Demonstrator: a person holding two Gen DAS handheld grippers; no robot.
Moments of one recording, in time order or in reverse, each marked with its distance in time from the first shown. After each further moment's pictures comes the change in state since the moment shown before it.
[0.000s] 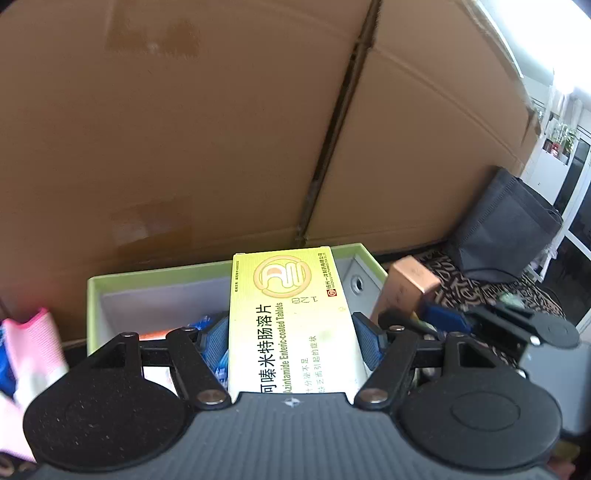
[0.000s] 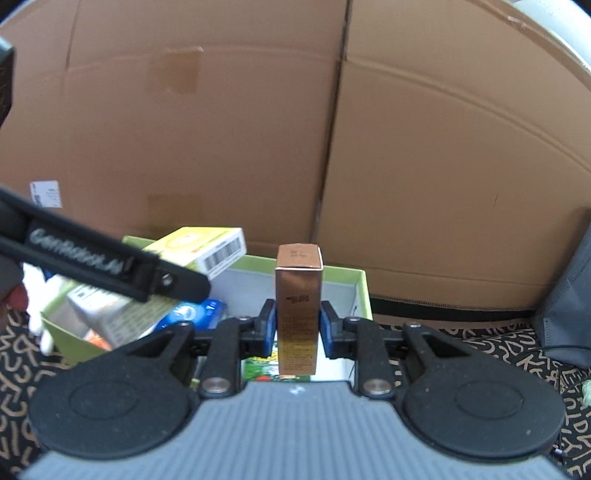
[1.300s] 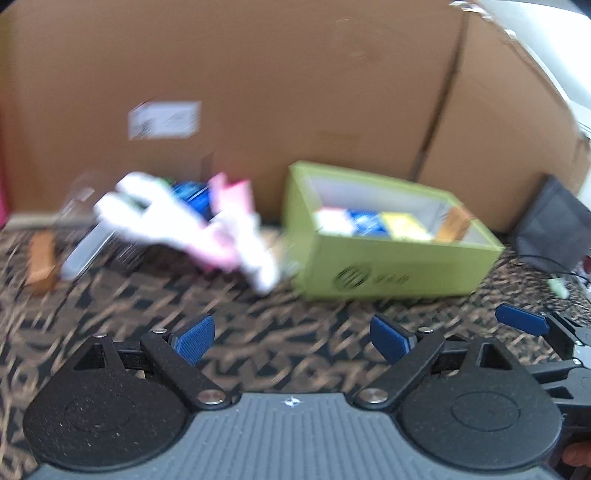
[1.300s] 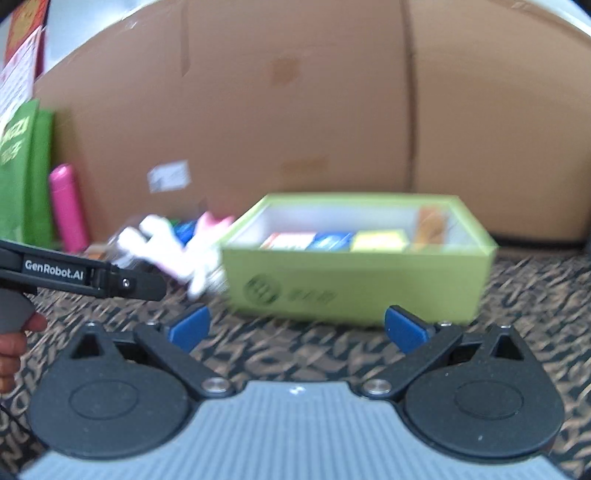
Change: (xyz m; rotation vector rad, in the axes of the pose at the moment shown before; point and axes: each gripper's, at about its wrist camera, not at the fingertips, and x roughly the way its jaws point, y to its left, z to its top) left arm -0.160 0.064 -0.157 -0.169 -0.048 0.280; right arm -0.107 0.085 -0.084 0.083 -0.002 0.244
